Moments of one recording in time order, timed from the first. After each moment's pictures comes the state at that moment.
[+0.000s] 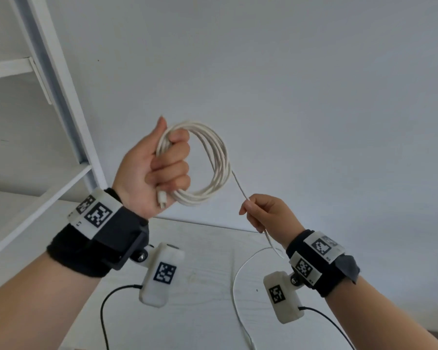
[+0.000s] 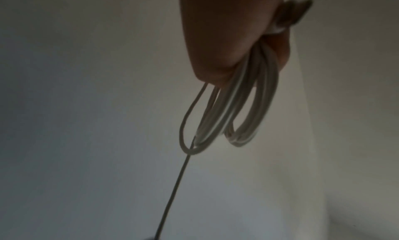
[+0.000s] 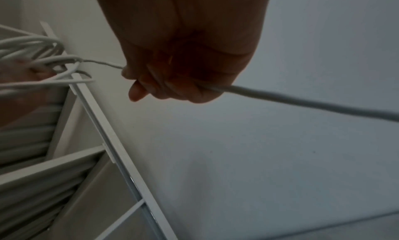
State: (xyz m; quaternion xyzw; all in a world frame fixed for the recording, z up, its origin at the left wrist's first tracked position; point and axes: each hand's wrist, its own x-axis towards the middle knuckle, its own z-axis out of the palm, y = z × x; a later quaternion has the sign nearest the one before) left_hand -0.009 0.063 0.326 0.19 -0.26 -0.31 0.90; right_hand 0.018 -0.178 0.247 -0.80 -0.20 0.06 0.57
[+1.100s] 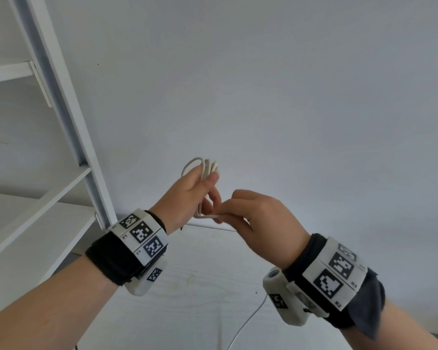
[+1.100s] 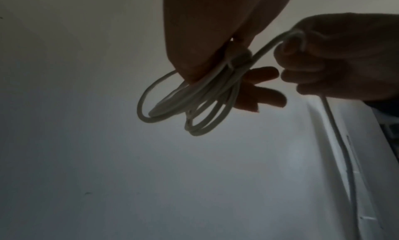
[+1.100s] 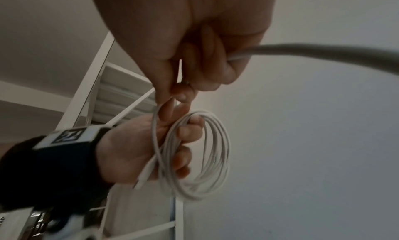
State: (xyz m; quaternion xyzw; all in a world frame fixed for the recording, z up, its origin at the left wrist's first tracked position) left_hand -0.020 0.015 0.295 0.78 -0.12 0.02 0.62; right_hand -0.033 -0.153 0.303 -0.87 -0.39 -0.13 0.27
